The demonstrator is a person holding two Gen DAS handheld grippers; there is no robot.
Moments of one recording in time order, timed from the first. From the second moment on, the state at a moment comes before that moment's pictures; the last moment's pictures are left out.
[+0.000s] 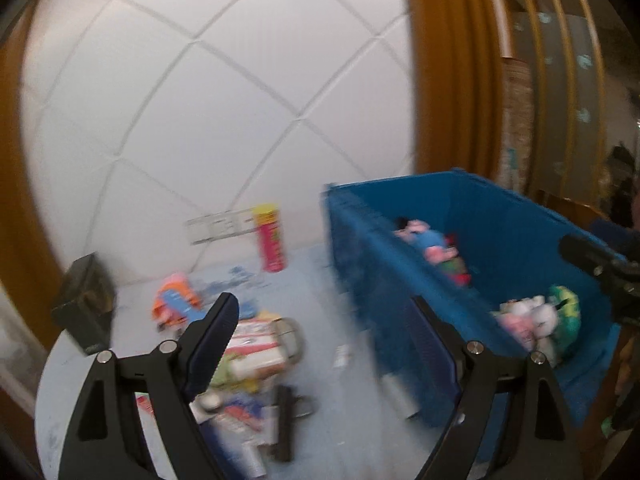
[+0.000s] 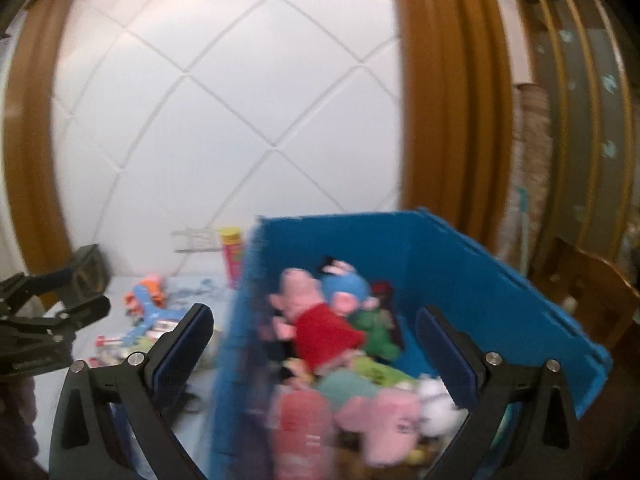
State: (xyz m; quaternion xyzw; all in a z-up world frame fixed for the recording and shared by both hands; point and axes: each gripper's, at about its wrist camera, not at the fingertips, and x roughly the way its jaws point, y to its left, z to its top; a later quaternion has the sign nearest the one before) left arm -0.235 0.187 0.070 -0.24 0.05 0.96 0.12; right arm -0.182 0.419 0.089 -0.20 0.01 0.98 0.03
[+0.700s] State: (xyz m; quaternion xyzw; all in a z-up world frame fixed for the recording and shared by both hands) left arm -0.248 -0.057 -0.024 -0.34 0.05 0.94 0.02; right arm -0.248 0.183 0.010 -0.29 0.01 0.96 -0.05
